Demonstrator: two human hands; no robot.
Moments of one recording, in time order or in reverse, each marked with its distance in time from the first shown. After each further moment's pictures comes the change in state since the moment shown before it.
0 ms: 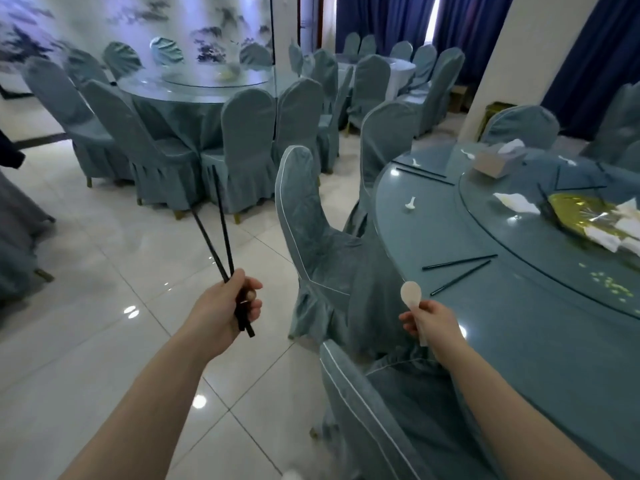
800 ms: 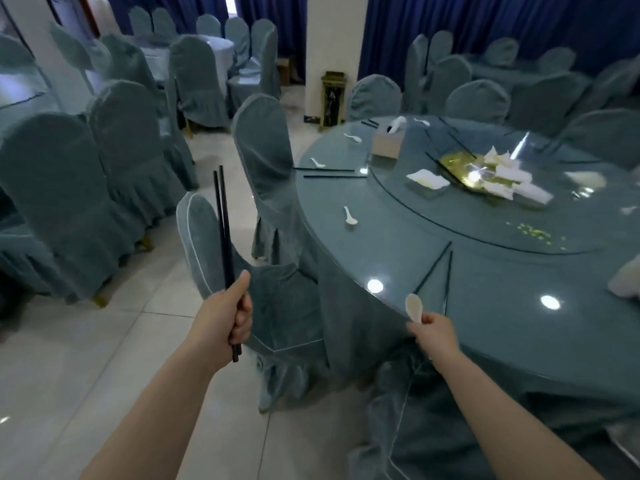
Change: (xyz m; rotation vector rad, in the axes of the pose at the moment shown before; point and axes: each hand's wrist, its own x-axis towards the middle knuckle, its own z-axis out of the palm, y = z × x) left_hand 0.342 0.135 0.070 0.291 -0.564 -0.172; right_hand 0.157 -0.047 0.109 -0.052 0.611 0.305
